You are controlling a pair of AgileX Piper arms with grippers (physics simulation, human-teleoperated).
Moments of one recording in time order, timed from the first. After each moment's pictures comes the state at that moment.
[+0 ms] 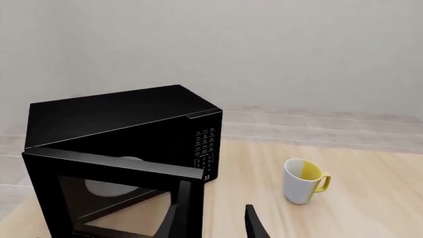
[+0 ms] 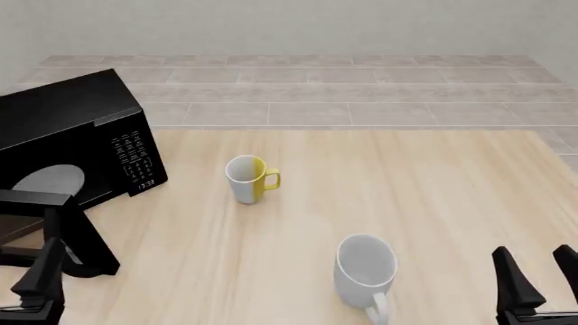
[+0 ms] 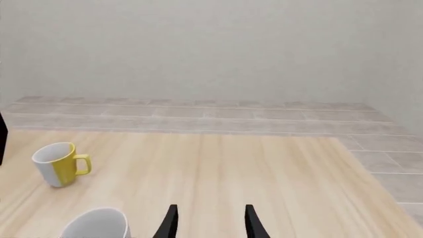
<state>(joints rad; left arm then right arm) 0.06 0.00 -0.07 0.06 -0.05 0.02 0.01 0.00 0.01 -0.02</state>
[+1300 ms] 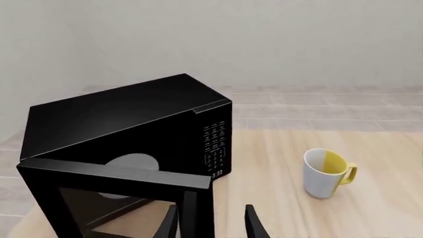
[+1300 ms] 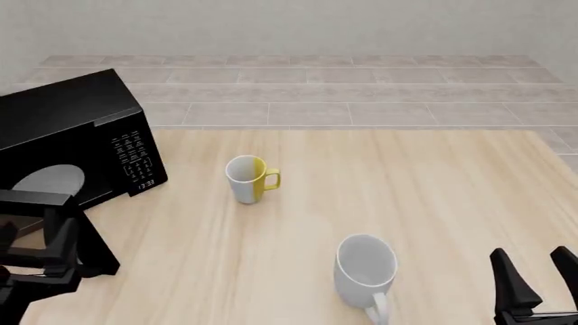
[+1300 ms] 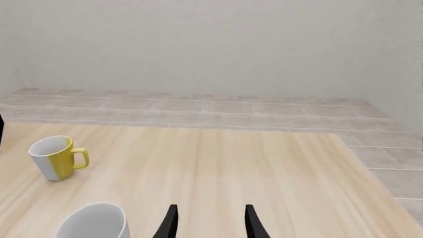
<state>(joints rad) 0.09 0.38 -0.06 -0.24 0.03 0.02 0.01 0.00 0.02 -0.03</state>
